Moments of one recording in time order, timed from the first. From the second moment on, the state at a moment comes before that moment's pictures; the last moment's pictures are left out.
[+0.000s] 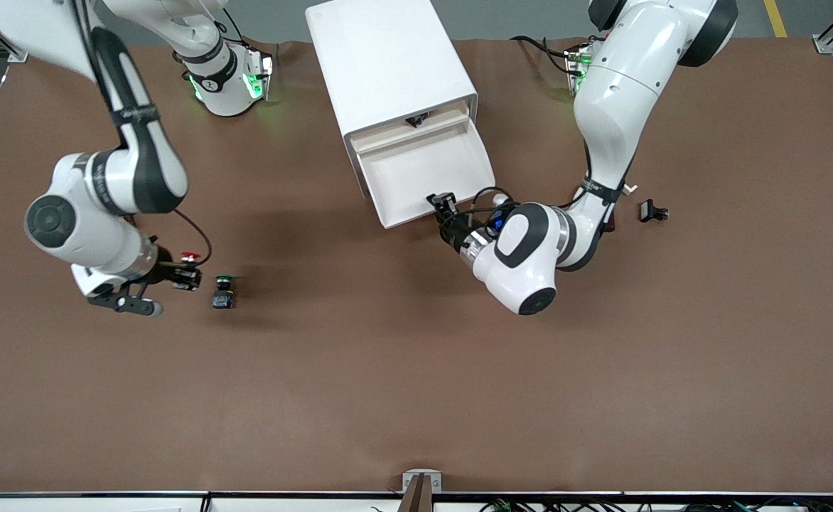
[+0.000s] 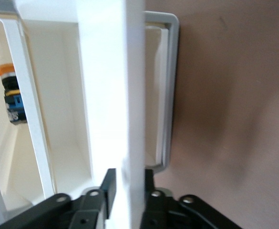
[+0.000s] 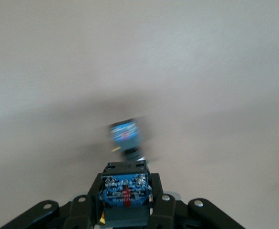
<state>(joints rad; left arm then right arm) -0.47 0.83 -0.06 -1.35 -0.86 1.55 -2.31 0.19 0.26 -0.06 -1.98 0.04 2.19 0.38</state>
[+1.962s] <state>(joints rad) -0.22 0.35 -0.04 -1.18 -0.23 1.38 -1.29 1.04 0.48 -0.06 -1.62 0.03 2.11 1.80</state>
